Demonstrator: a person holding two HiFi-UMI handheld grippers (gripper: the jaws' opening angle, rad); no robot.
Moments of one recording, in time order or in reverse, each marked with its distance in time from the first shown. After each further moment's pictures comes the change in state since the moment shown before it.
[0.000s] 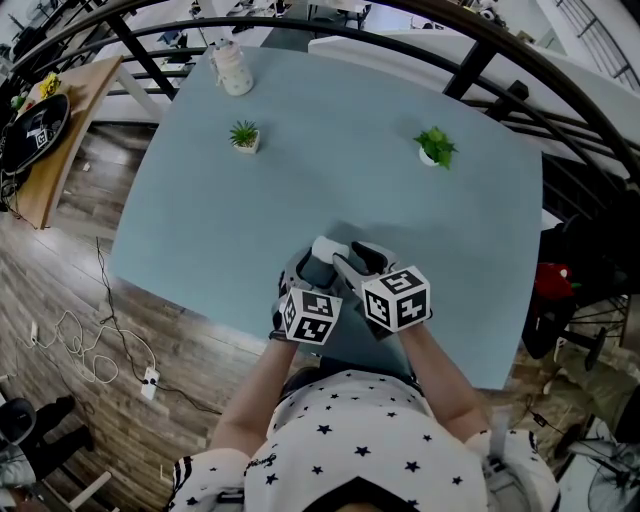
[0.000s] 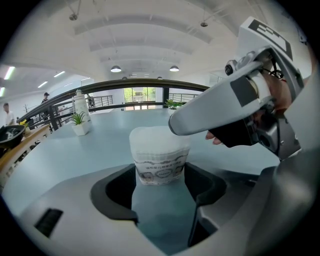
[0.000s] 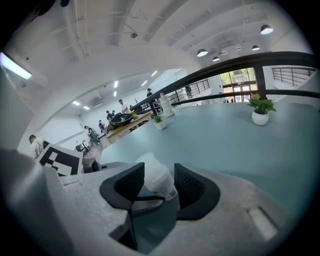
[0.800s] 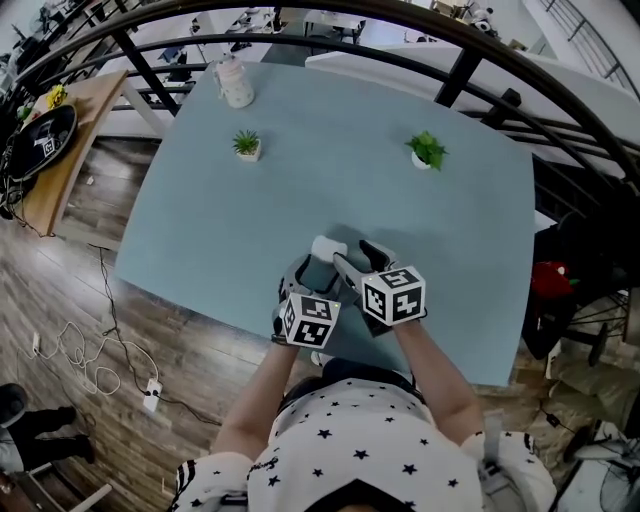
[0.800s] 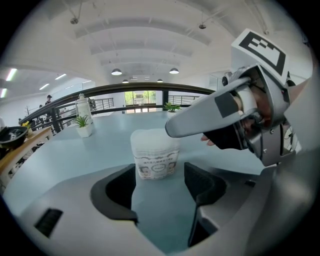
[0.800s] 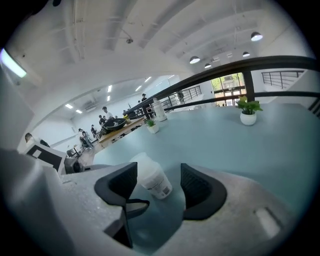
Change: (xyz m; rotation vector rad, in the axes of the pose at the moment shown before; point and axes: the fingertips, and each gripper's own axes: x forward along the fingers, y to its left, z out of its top) left arm -0.020 -0.006 -0.003 0.003 -0.028 0.012; right arm -0.006 -0.010 -0.005 0.033 -0.075 -0.080
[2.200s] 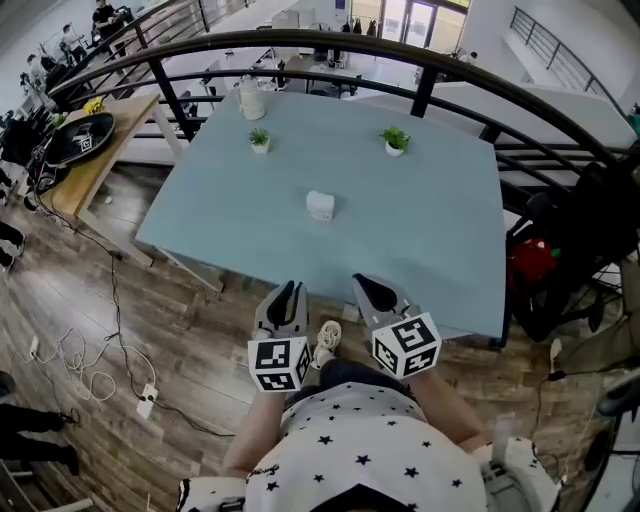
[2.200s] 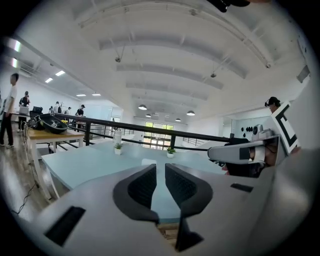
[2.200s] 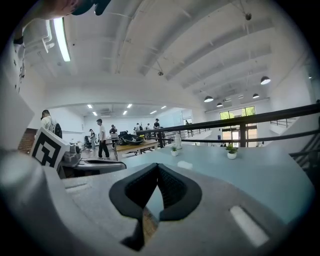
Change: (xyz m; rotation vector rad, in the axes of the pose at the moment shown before) left arm -0.270 -0.083 -0.033 -0.255 -0.456 0.136; right arm -0.236 0.157 -0.076 -0.269 -0.330 -0.002
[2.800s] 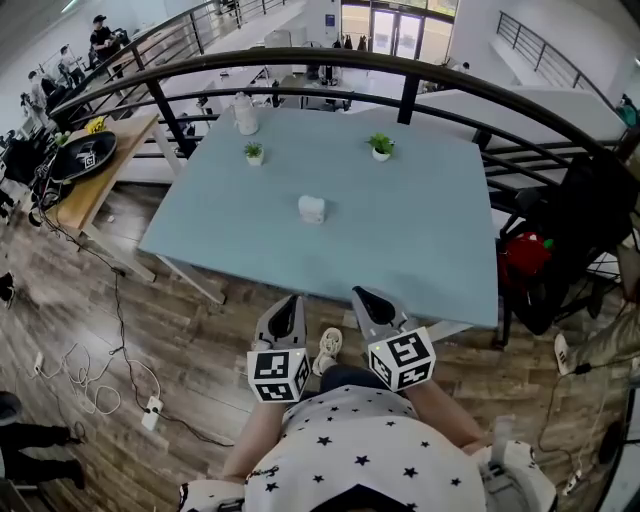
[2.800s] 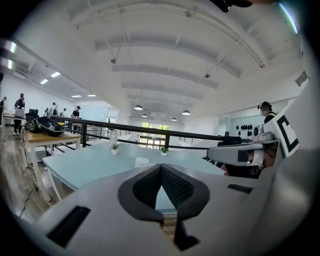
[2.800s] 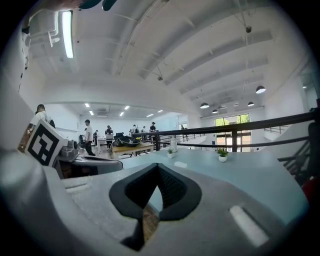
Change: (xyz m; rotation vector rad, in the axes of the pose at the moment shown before) left arm -0.044 -0.033 -0.006 0.035 0.004 -0.038; right arm -0.054 0.021 -0.009 -0.031 -0.043 -0.064
